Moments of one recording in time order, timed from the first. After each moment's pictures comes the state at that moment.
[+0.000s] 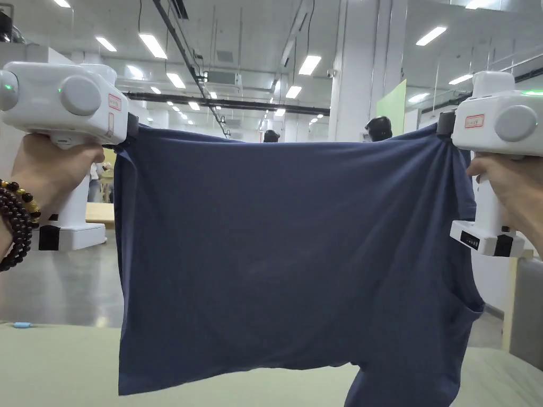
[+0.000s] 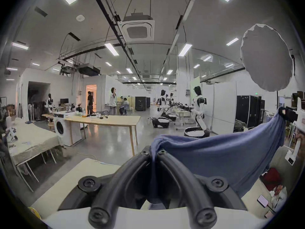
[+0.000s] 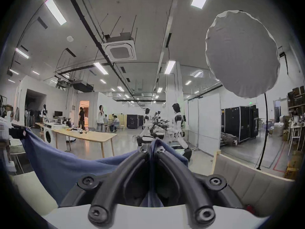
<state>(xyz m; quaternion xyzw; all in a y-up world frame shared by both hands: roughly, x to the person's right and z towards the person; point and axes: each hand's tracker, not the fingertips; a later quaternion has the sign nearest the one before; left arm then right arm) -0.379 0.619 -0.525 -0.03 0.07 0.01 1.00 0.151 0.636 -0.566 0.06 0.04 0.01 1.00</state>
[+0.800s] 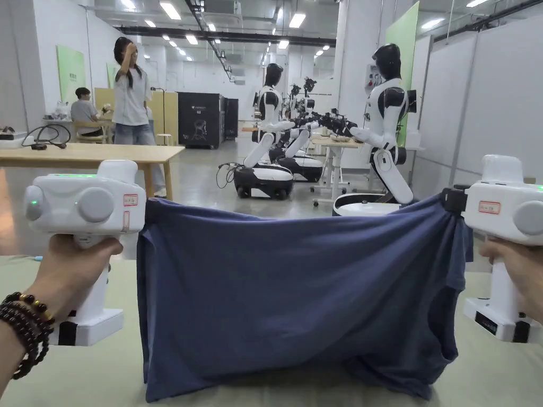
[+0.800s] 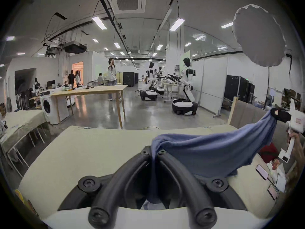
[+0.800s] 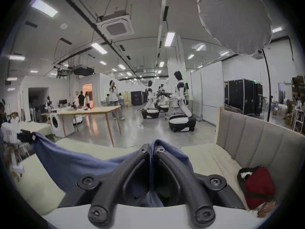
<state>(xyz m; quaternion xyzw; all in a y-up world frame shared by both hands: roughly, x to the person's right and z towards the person) -0.349 0.419 -0.490 -0.16 0.00 0.03 0.99 0.194 0.434 -0.519 -0.06 0.07 -0.01 1.00</state>
